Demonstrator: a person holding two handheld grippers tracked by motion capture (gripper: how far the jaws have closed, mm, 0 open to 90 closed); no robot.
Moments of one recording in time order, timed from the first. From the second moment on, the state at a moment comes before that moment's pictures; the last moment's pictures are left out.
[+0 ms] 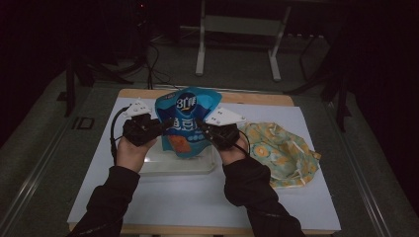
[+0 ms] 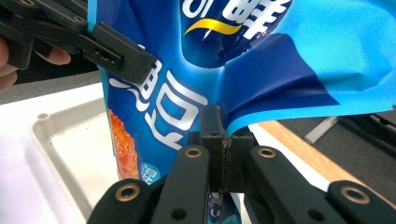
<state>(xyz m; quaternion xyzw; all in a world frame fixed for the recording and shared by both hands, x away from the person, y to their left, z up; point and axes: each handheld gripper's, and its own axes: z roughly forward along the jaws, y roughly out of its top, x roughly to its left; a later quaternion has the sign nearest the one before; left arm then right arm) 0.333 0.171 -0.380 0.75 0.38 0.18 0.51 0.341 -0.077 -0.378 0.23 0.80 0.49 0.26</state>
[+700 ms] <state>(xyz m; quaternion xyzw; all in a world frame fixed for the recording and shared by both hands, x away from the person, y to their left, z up) 0.341 0.173 -0.432 0.76 0.38 0.16 0.51 0.345 -0.078 -0.427 0.25 0.80 0.48 0.24</state>
